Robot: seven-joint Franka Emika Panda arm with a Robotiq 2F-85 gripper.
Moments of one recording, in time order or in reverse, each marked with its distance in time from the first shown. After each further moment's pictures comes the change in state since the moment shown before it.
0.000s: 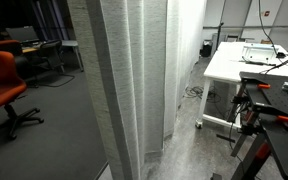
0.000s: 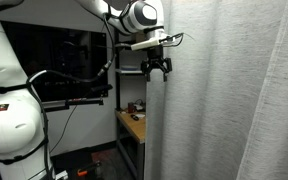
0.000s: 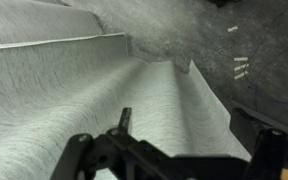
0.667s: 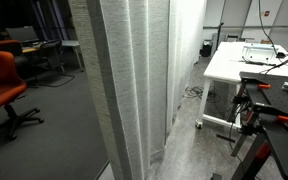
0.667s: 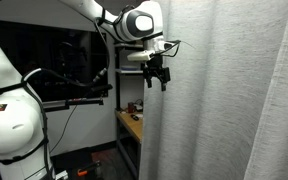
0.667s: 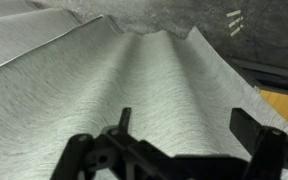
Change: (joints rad) arm -0.032 -0.125 -0.048 -0.239 0.105 0.247 0.137
